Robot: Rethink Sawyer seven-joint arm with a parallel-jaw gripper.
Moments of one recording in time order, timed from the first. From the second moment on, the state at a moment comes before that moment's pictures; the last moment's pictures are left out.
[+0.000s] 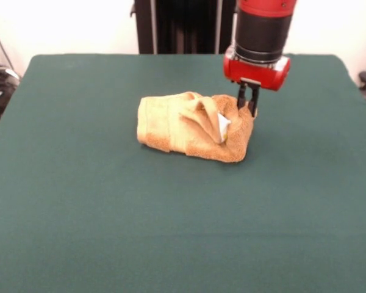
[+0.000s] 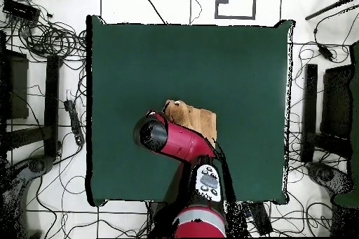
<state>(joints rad) 0.03 -0.51 -0.13 1.80 0.31 0.24 1.89</state>
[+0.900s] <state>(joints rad) 0.12 -0.46 -0.18 1.77 0.37 0.24 1.89</state>
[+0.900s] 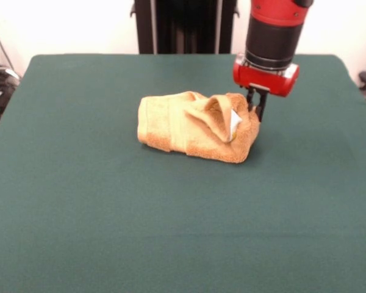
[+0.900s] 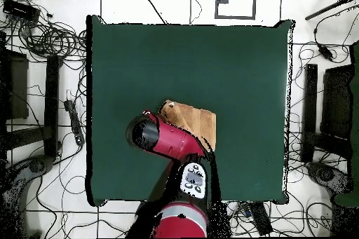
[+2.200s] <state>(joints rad) 0.18 -0.42 -0.24 1.74 0.47 0.24 1.89</state>
